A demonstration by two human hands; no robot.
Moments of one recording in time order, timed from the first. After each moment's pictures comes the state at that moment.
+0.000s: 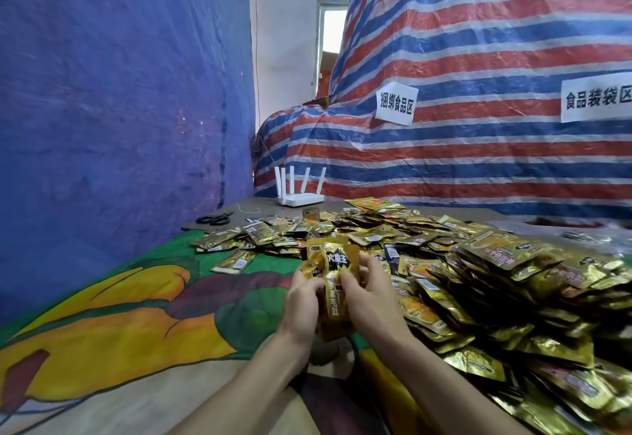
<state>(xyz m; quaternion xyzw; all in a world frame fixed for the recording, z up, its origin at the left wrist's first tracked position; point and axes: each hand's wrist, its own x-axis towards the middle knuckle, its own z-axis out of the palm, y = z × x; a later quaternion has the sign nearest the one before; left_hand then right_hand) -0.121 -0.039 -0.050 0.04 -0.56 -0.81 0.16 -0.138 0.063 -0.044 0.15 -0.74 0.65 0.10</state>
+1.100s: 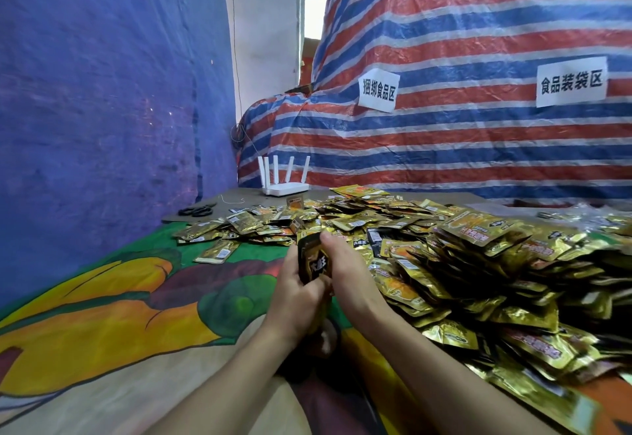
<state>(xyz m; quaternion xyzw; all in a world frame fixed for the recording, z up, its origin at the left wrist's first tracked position) -0.118 -0.031 -0.059 -0.09 -0.67 -0.69 0.24 -0.132 0.060 -0.034 0.19 -0.69 0.69 0.06</state>
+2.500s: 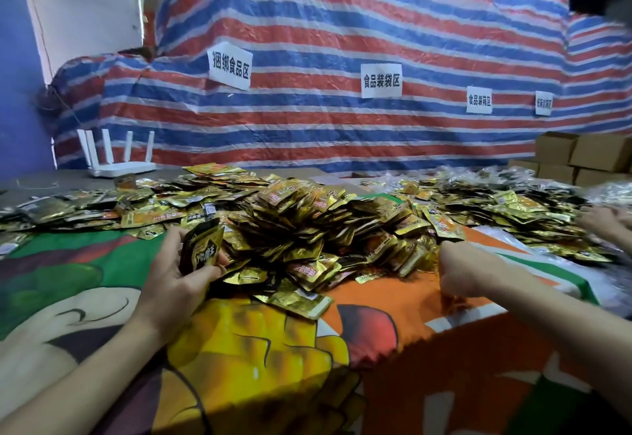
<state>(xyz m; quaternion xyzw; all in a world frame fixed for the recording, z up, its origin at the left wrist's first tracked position) -0.075 0.059 -0.062 -0.22 -0.68 -0.67 0.20 -0.010 0.441 -0.008 -0.19 -0.98 -0.09 0.03</state>
